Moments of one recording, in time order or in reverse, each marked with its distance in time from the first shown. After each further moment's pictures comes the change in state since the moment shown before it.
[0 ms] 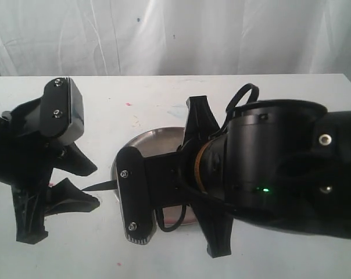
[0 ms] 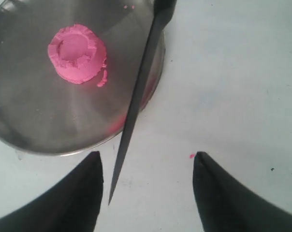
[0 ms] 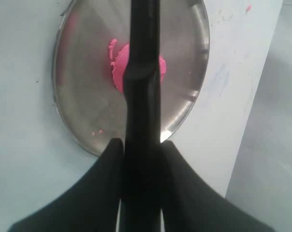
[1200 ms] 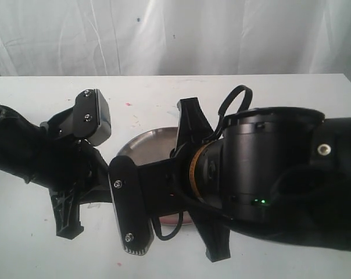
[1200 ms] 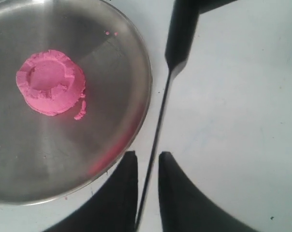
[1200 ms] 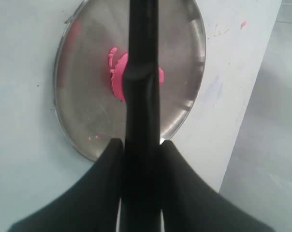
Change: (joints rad) left arm -0.001 0.166 0.000 -0.265 -0.051 0.206; right arm 0.024 0.000 0.000 -0.016 -0.007 -0.026
